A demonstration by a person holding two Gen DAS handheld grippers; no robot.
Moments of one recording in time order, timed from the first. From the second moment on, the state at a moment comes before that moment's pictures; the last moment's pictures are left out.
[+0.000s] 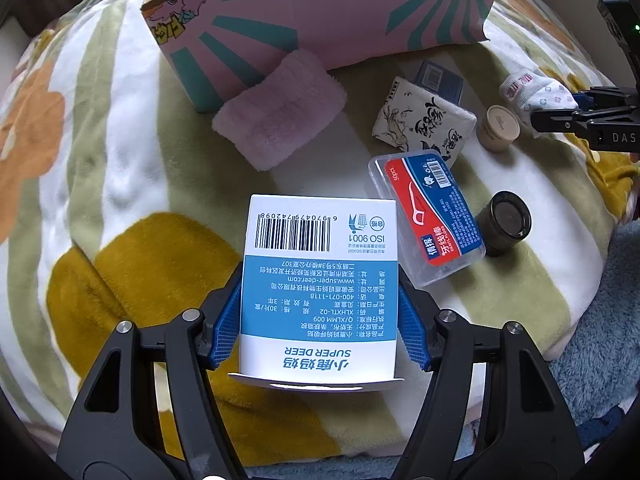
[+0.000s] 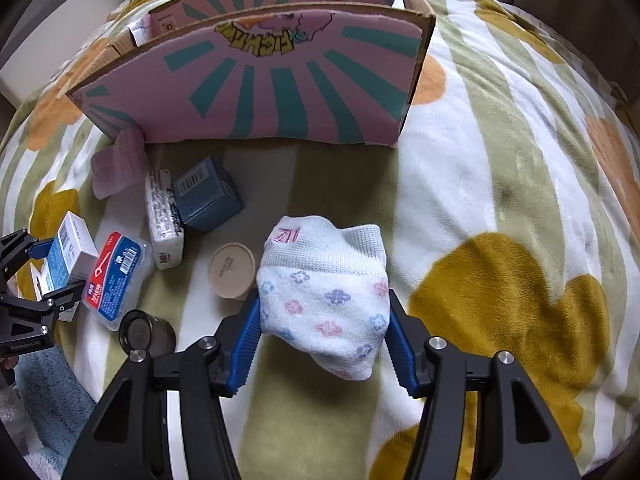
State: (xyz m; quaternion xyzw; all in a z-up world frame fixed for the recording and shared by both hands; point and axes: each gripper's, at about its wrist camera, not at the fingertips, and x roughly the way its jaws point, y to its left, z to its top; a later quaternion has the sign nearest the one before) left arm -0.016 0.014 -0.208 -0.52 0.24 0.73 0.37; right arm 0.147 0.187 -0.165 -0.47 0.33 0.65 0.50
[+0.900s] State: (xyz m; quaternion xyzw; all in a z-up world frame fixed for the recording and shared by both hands) left arm -0.122 0.065 -0.019 -0.40 0.19 0.80 0.41; right arm 0.132 0.291 0.009 -0.38 0.29 0.73 0.49
